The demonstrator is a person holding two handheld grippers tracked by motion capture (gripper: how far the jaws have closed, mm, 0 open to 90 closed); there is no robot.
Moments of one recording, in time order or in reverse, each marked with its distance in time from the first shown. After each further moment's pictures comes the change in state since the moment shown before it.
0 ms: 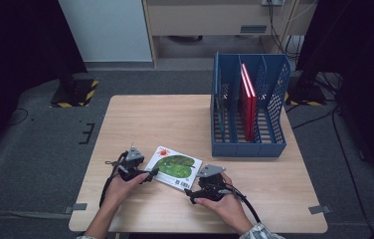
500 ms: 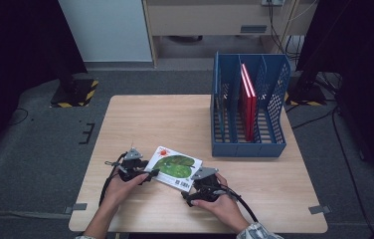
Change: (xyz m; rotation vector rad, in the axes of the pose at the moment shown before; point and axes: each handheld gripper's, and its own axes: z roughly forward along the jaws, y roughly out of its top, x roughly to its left) left arm 0.002 -0.003 -0.001 -0.002 -0.092 -0.057; right arm 0.002 -0.006 0.020 0.036 0.023 -0.040
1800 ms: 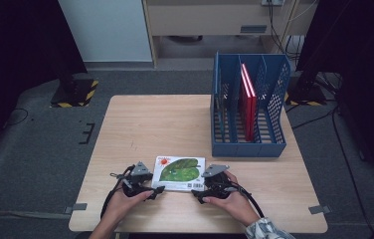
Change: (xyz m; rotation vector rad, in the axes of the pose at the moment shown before) left arm -0.049 -0.014 -0.009 0.091 -0.026 0.116; right arm -0.027 -0.010 -0.016 0.020 0.010 -0.014
